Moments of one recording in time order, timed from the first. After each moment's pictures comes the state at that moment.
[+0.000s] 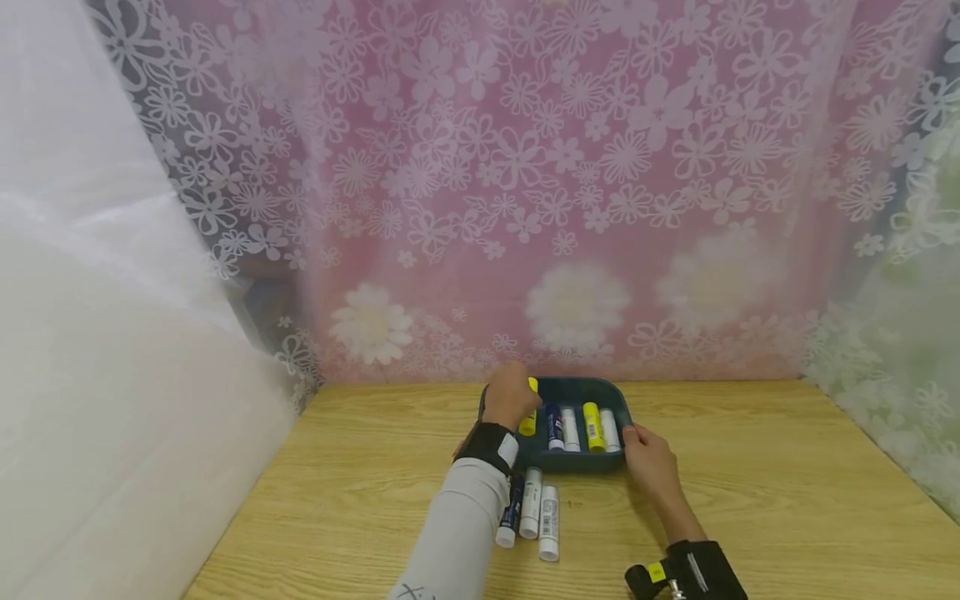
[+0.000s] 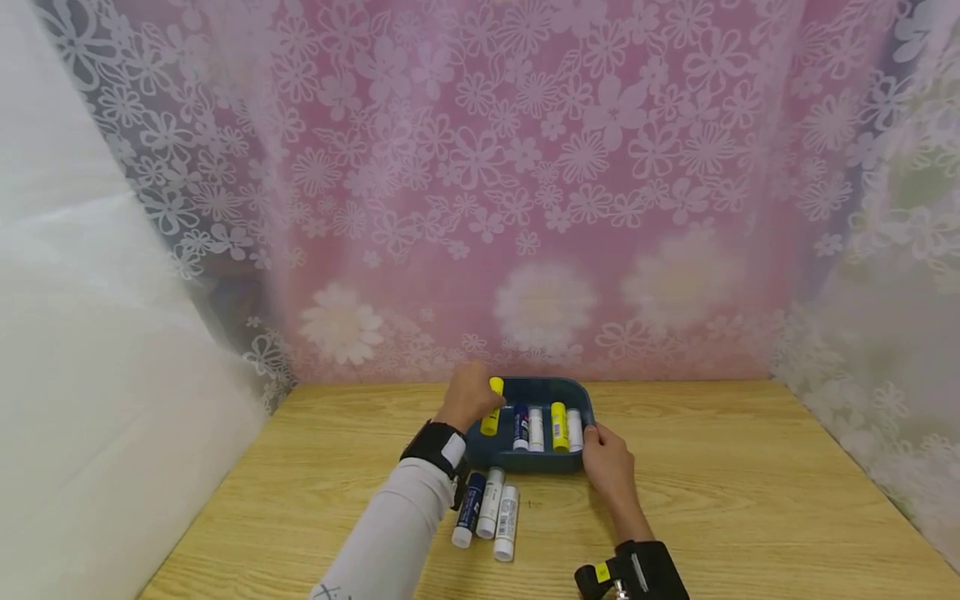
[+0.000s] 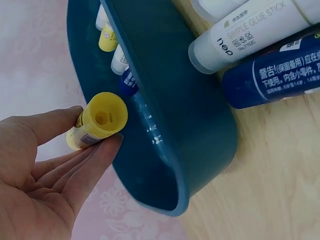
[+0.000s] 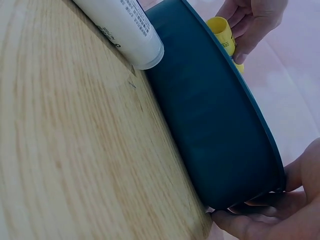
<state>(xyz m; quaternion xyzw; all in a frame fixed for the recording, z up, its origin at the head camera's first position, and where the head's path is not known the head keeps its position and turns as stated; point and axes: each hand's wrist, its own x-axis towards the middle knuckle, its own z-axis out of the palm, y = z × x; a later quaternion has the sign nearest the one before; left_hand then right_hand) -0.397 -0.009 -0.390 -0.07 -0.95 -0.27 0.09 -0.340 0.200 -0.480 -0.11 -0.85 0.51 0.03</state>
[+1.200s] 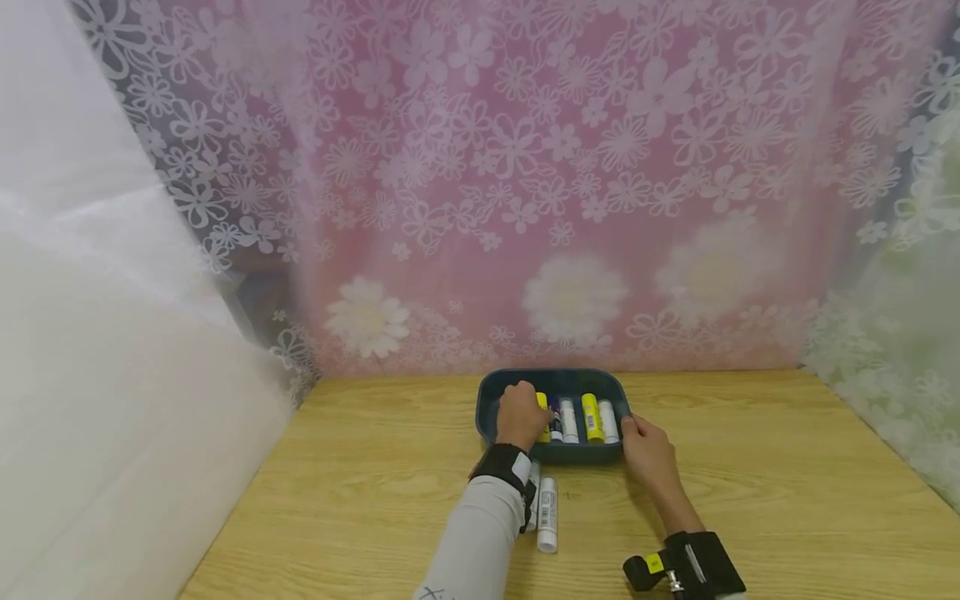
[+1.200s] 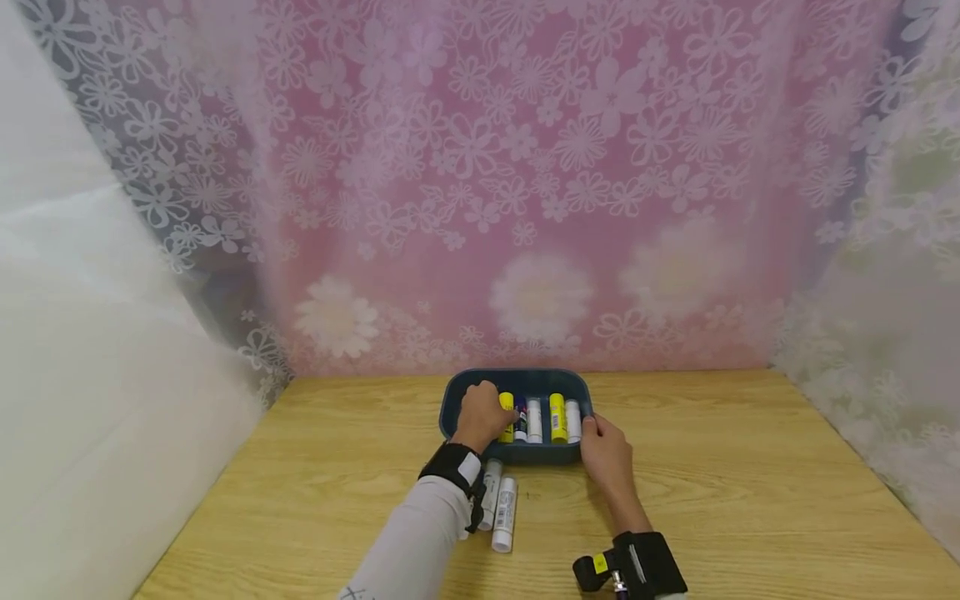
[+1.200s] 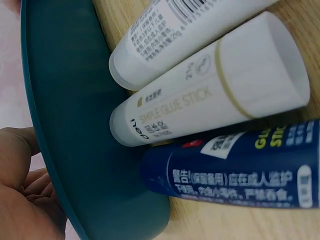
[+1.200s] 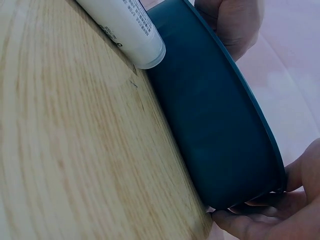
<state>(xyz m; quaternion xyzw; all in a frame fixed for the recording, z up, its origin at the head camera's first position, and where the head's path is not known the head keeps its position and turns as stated) -0.397 0.011 -0.447 -0.05 -0.94 -0.31 0.11 -0.342 0.201 -0.483 -0.12 -0.85 0.50 0.03</state>
